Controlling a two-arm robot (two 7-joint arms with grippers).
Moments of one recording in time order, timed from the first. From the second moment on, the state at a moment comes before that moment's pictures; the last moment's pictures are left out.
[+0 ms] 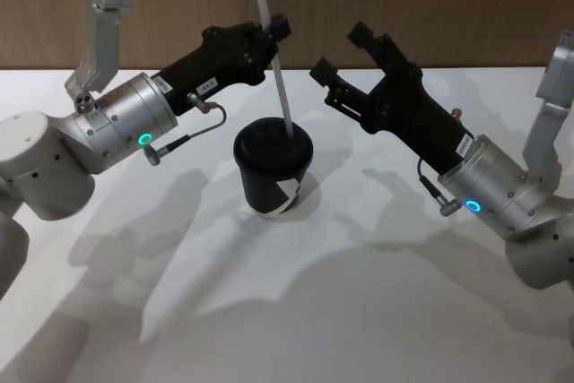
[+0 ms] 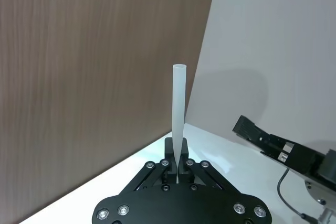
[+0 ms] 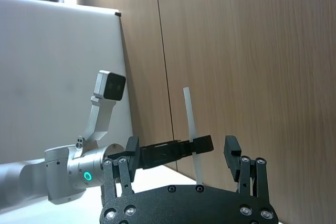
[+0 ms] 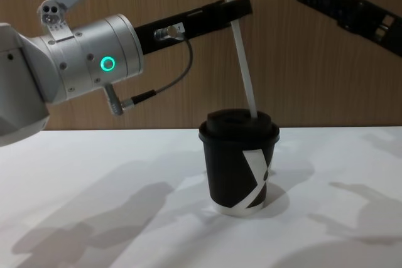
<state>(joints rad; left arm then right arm) -0.63 0.29 0.54 -1.27 -0.79 -0.03 -0.64 0.30 0.34 -0.28 -1.47 0.74 -0.21 0.79</state>
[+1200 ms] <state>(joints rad) -0.56 0.34 0.51 -1.32 -0.75 -0.04 -0.65 0.27 0.38 -0.29 -1.57 0.74 -0.18 0.76</state>
